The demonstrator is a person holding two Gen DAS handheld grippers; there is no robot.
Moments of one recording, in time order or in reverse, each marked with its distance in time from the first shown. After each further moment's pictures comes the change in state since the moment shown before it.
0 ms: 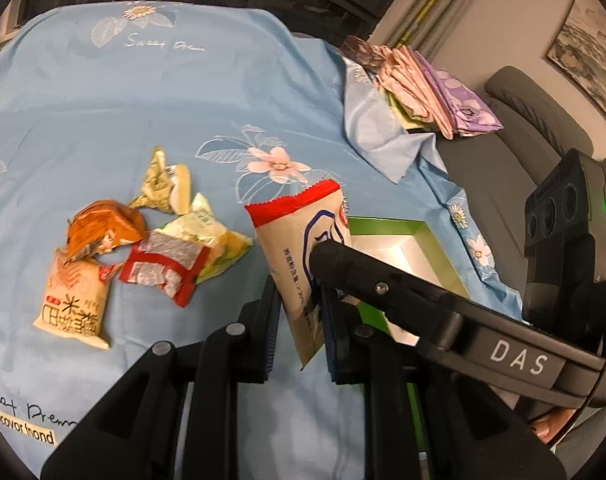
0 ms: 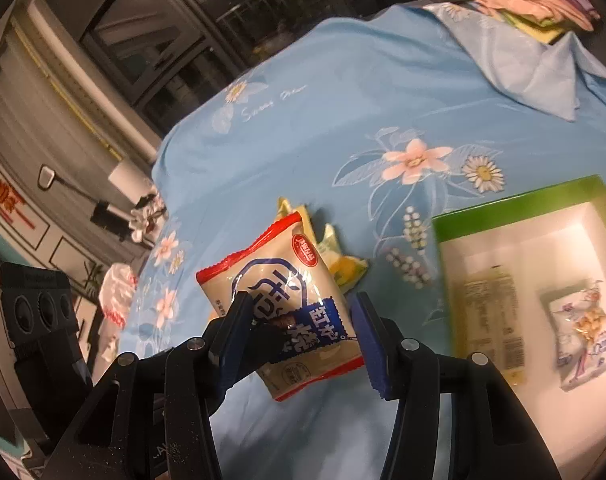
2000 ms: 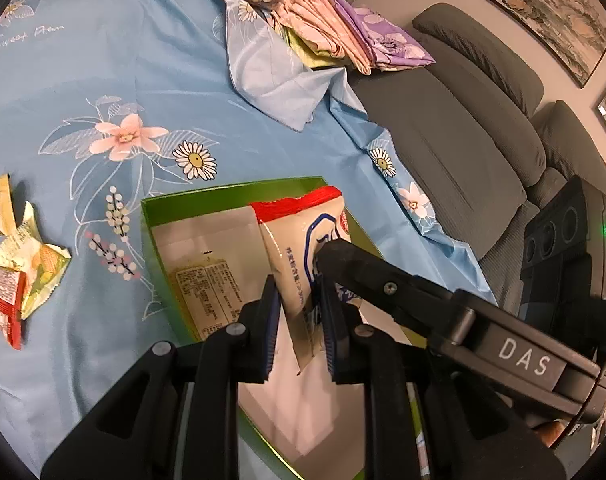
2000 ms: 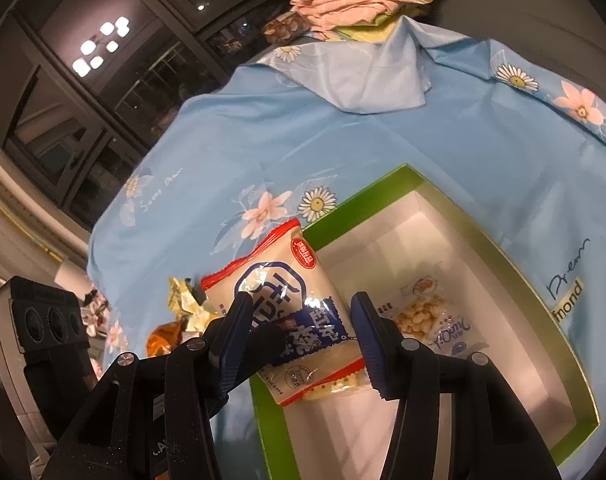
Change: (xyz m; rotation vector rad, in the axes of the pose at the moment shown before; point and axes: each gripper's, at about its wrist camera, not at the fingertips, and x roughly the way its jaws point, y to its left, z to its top) left arm 0.093 -0.096 0.007 0.134 0.186 -0.249; right arm -0.076 -0.111 -0.005 0.305 -0.169 -0.213
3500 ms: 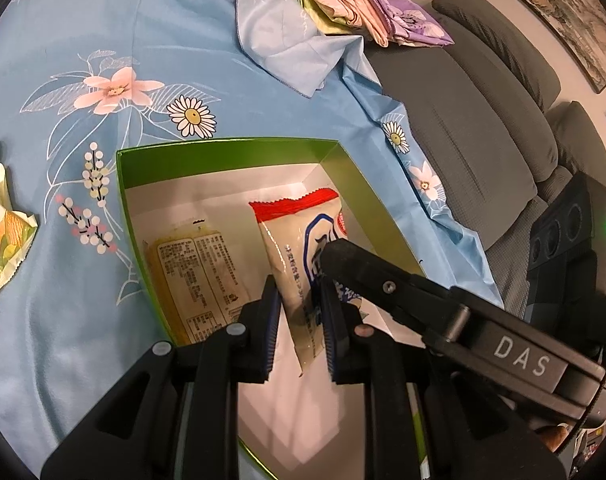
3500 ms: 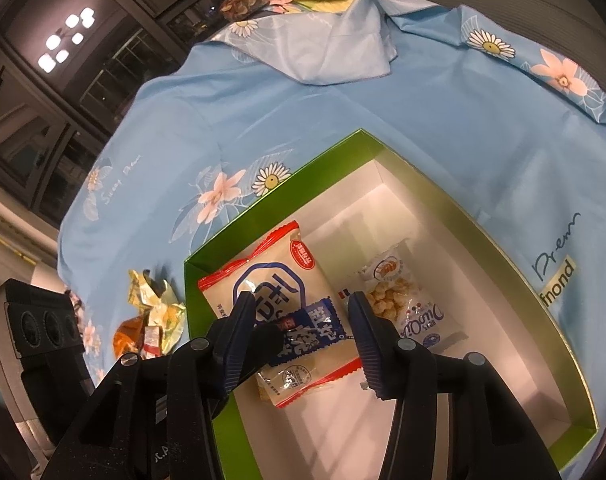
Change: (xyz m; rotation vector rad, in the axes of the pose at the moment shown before) left arm 0.035 0.014 -0.006 -0.055 0.098 -0.012; right arm 0.023 -0.023 0.002 0.054 0.086 -0.099
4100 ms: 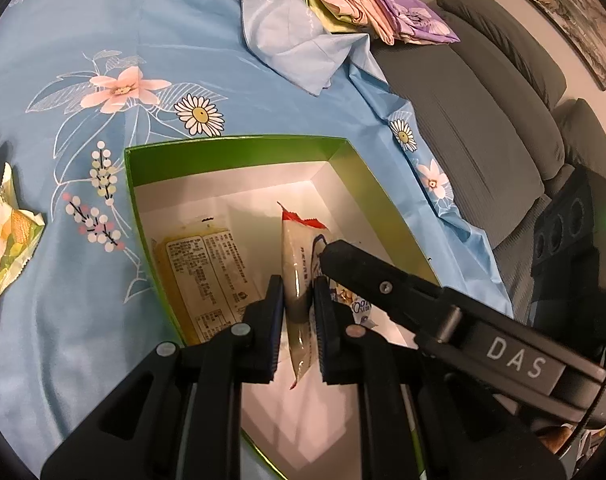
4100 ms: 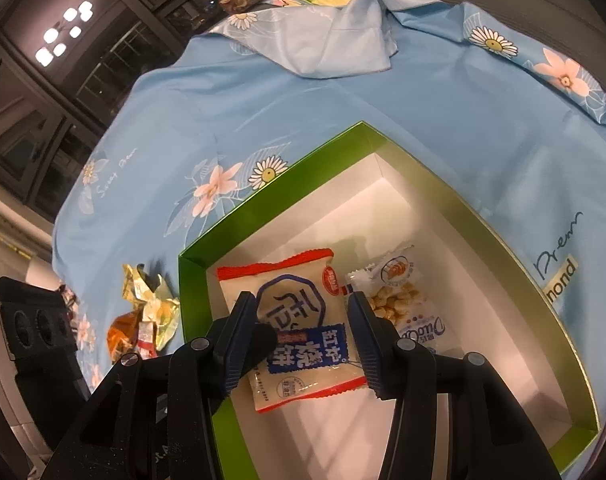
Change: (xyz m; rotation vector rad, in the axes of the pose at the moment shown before) left arm -0.002 0.000 -0.002 0.006 -0.004 0.033; right arm 0.003 0.001 -0.002 -0.009 0.017 -0.017
